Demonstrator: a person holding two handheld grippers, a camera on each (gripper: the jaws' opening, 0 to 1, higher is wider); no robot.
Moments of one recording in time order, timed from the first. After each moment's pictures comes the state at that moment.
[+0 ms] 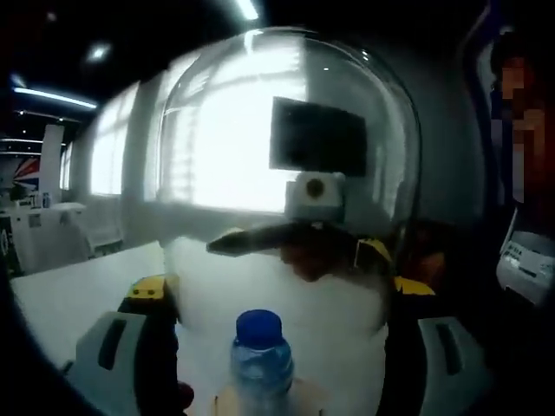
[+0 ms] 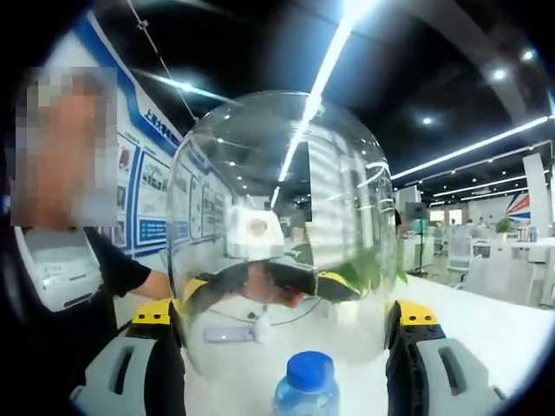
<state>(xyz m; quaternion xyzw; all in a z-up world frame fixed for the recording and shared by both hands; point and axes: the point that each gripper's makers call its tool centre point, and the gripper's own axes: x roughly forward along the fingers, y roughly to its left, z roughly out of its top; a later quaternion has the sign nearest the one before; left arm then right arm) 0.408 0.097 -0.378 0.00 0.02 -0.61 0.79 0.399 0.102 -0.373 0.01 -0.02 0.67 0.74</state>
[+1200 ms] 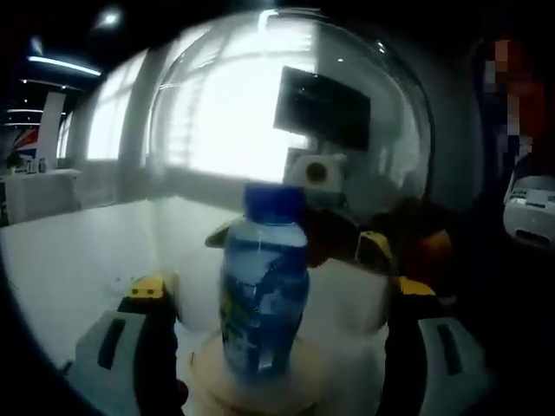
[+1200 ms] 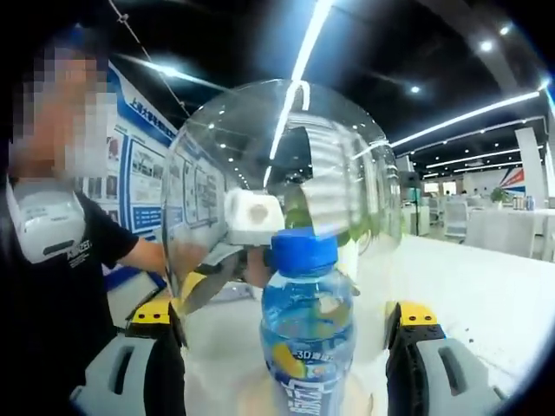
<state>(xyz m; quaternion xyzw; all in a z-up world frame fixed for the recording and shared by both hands) 0.413 0.102 -0.494 -0.02 0.08 -0.62 0.78 0.410 0.106 -0.487 0.01 0.04 0.66 0.75</state>
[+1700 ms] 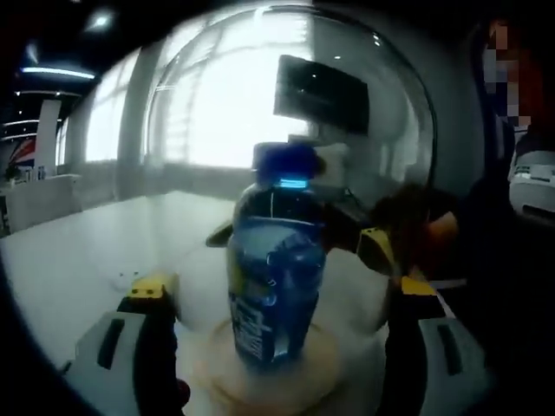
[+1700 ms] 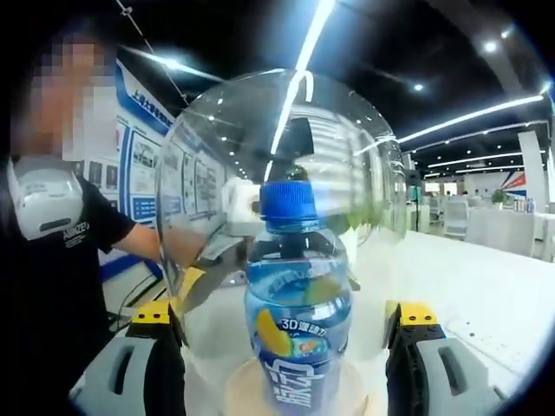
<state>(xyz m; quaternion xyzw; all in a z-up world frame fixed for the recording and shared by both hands) 0.421 0.101 -0.516 0.02 0.08 -0.62 0.78 0.414 0.107 -0.509 -0.02 0.04 0.66 0.75</state>
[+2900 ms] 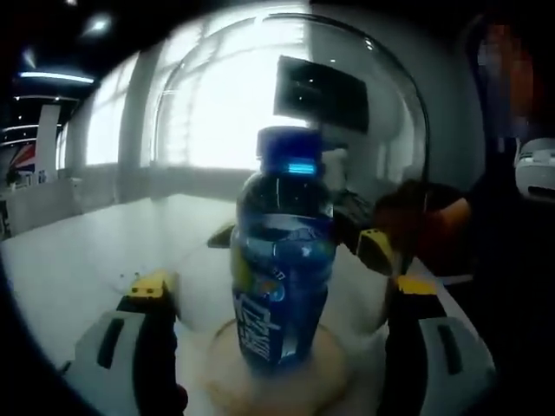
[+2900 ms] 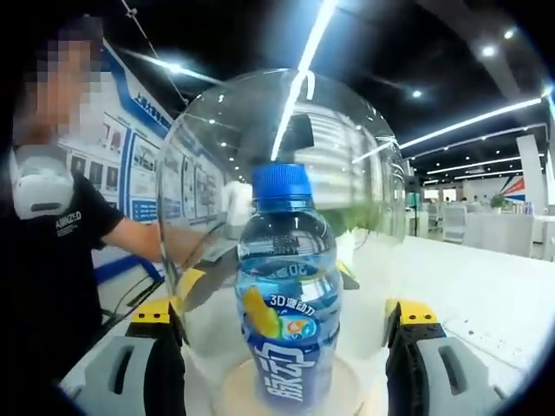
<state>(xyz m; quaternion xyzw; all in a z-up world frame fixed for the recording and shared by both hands) 0.423 0.096 -0.522 0.02 0.08 -0.61 0.78 0.420 0.101 -0.517 -0.01 0.02 0.66 0.75</state>
